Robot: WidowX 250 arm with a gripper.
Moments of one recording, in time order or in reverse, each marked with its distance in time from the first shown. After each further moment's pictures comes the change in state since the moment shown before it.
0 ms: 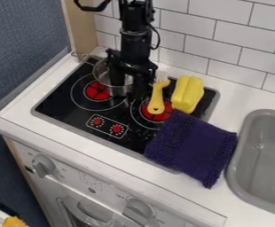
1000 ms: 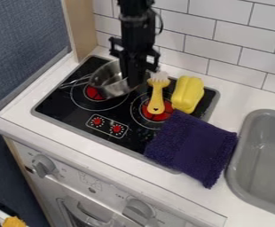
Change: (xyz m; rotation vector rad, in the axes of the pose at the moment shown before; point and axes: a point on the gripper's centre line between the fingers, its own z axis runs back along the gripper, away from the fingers) arm -0.016 -0.018 0.040 -0.012 -0.104 -0.147
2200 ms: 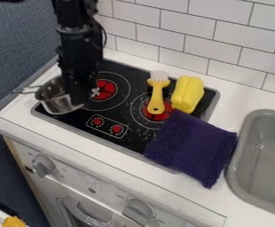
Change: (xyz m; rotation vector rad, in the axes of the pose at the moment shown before) arm -0.096 0.020 -0.007 0.024 0.089 -0.126
